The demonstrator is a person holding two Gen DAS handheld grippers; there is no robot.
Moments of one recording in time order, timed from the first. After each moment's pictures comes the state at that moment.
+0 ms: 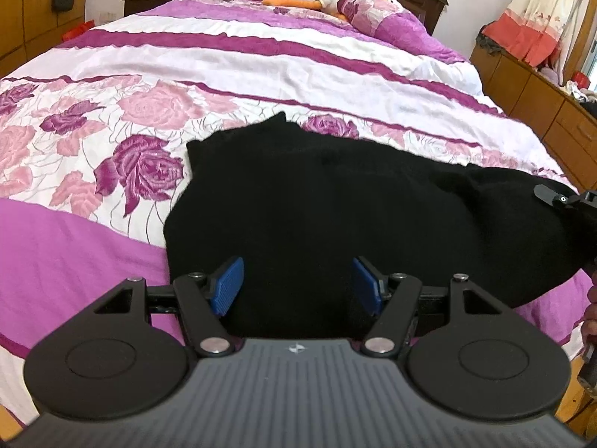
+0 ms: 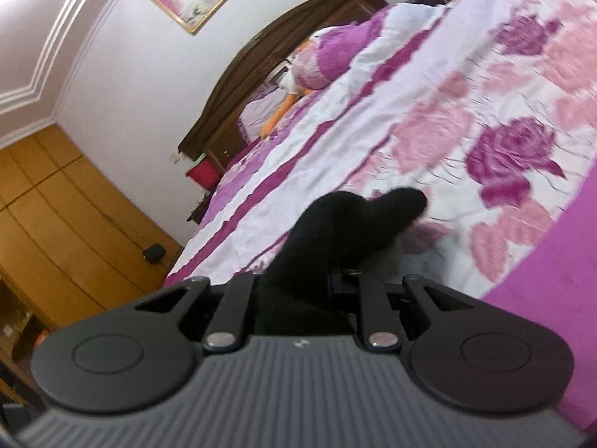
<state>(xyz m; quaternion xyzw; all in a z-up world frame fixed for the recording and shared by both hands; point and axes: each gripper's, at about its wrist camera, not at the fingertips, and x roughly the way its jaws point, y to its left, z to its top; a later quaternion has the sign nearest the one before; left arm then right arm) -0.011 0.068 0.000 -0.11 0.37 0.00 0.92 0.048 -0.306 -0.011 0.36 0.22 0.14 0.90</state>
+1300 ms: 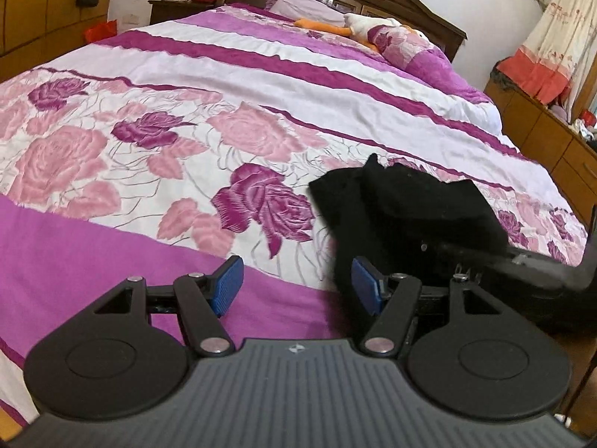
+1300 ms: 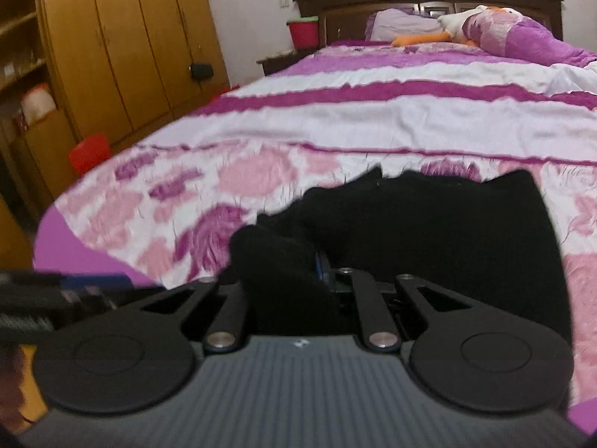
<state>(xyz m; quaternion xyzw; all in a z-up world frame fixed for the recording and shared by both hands) -0.029 0.195 0.000 -0.15 0.34 0.02 0.93 0.049 -0.014 -0.011 0.02 0.30 0.27 0.92</state>
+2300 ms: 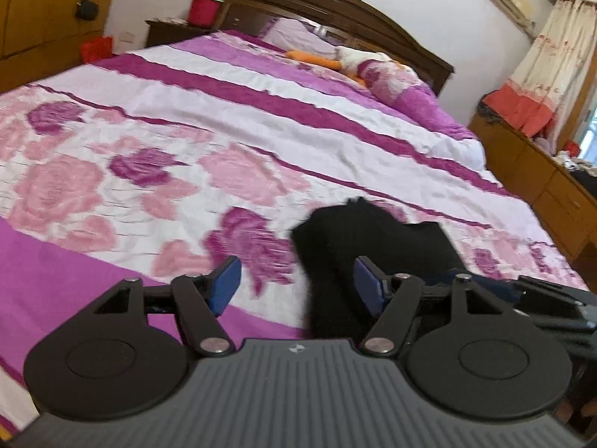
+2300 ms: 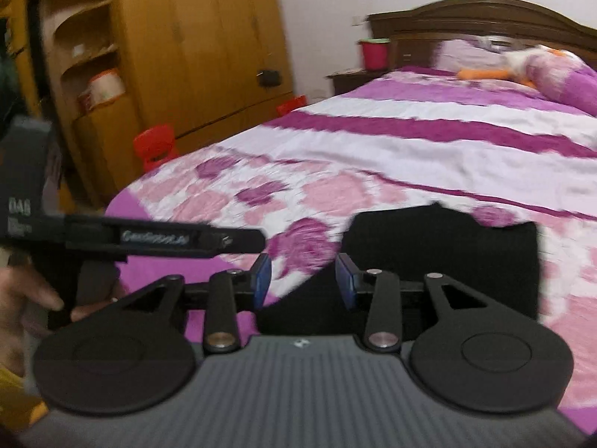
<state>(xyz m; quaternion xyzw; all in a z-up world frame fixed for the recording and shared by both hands) -0.033 0.193 0.030 -0.17 0.29 0.00 0.94 -0.007 -0.037 0.052 0.01 0.26 0.36 0.90</state>
